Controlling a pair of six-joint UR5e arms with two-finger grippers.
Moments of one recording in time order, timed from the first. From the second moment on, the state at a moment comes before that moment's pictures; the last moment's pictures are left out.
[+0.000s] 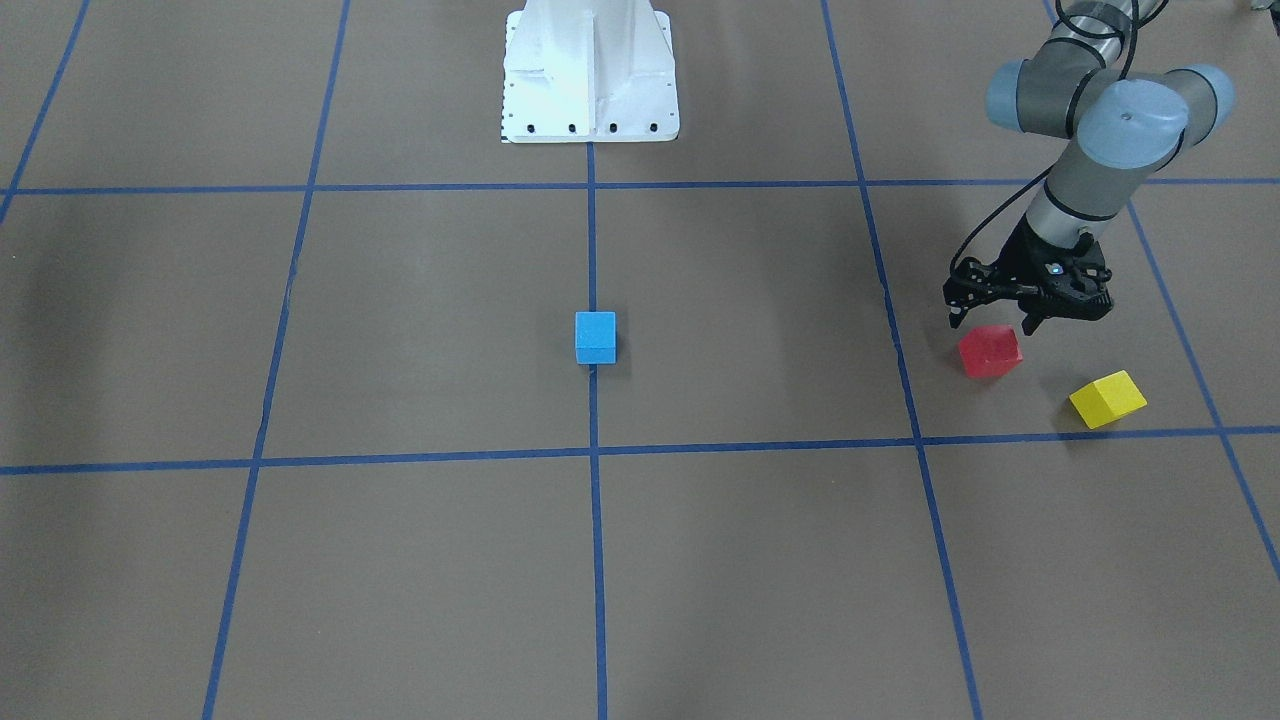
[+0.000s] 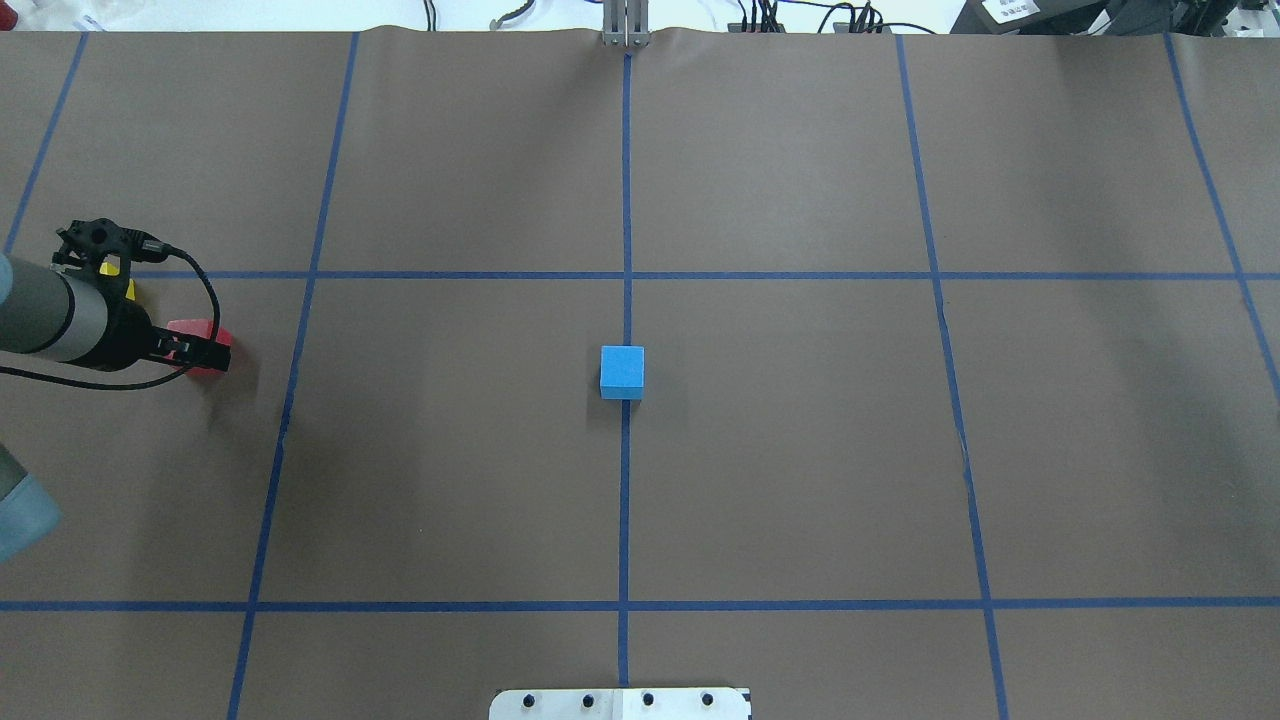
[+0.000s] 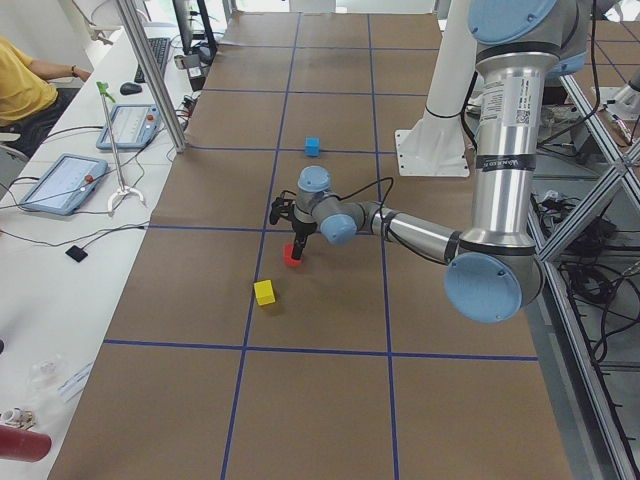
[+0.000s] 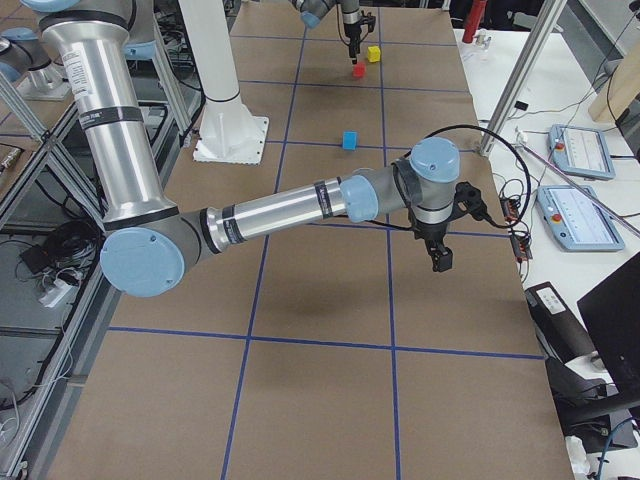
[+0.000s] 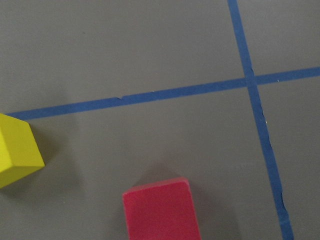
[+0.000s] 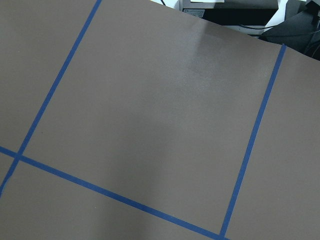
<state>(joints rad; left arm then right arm) -0.81 -1.60 -1.73 -2.12 -1.95 -0.82 1.52 -1.33 1.64 -1.52 2.35 -0.09</state>
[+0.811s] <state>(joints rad) -0.80 -1.66 -1.63 -2.13 -1.95 -0.79 1.52 -1.33 1.64 -1.52 2.35 -0.08</state>
